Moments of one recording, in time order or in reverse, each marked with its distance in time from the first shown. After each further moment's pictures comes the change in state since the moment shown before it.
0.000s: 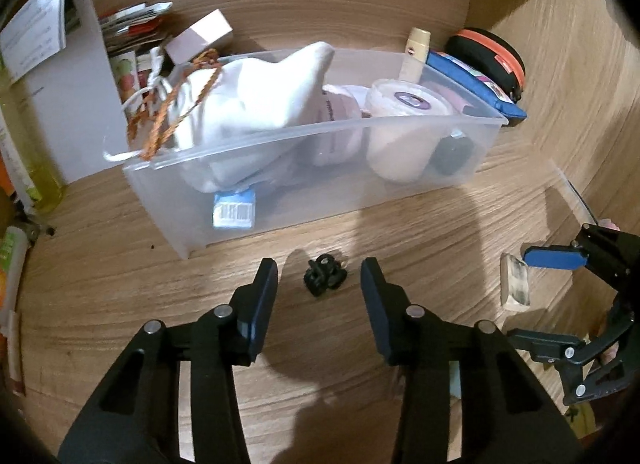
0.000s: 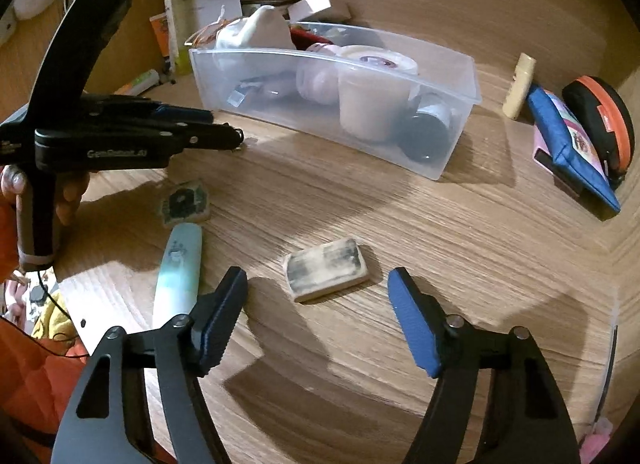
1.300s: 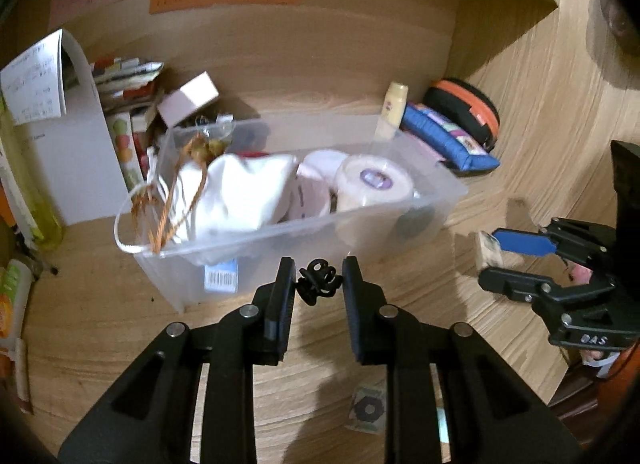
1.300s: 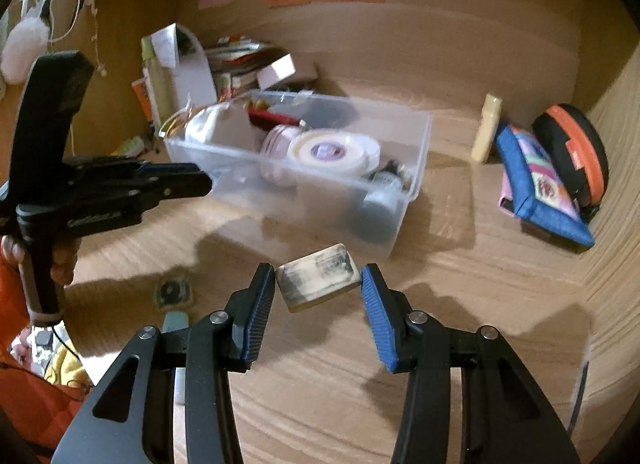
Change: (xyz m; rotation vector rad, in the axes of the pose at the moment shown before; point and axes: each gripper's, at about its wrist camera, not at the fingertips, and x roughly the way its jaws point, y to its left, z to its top) left arm -0.038 -0.005 0.037 -0.015 -0.136 -0.061; right arm -0.031 -0.037 0.045 0.078 -0.155 -0.027
